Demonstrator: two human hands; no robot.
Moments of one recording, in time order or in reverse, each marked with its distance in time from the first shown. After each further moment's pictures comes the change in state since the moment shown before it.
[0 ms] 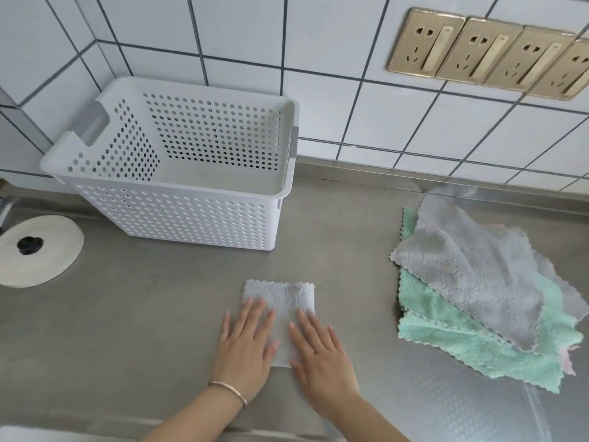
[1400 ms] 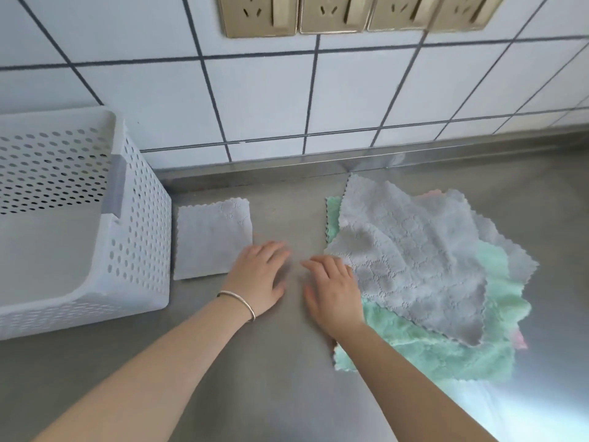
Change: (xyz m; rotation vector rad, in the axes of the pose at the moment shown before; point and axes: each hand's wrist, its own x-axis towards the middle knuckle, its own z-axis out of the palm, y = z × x) left_hand 0.235 0.133 -0.015 0.056 -0.186 0.489; right_hand 0.095 0.186 -0.059 0.219 0.379 0.280
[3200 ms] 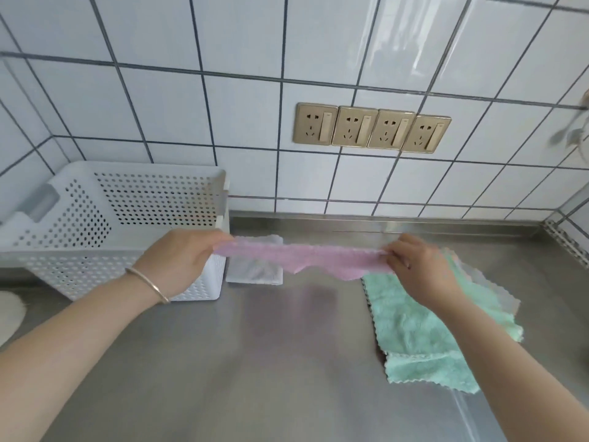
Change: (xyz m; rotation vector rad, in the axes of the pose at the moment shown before) left_hand -0.191 -0.005 -0.194 -0.117 0.454 -0.124; right_hand -0.022 -0.030 -0.224 -0.016 0.157 -0.100
